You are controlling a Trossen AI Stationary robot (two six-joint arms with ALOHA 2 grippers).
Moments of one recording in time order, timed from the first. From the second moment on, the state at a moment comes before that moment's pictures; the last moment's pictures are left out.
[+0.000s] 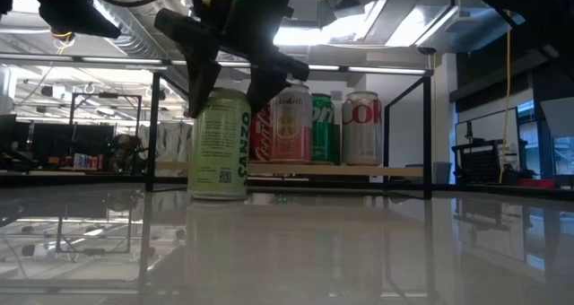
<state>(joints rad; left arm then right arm) -0.80 0.86 0.67 -0.61 -0.86 -0.75 0.18 2.41 2.30 -1.06 0.43 0.83</state>
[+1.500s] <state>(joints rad) -0.80 0.86 0.67 -0.61 -0.86 -0.75 0.18 2.34 2.36 -1.02 0.25 -0.04</state>
